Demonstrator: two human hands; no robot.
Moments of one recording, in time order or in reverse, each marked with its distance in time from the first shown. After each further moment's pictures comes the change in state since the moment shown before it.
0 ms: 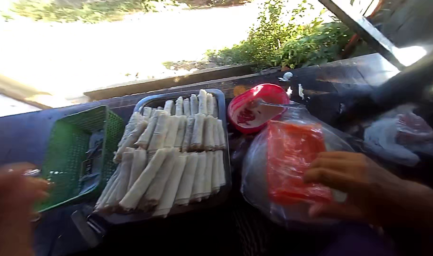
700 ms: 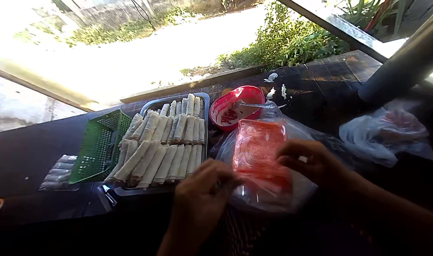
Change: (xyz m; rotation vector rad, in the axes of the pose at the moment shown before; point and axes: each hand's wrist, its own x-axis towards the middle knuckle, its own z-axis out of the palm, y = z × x) left_hand 0.031 0.240 0.244 -0.072 -0.098 0.090; right_hand -0.040 0.037 0.003 0.574 0.263 0.208
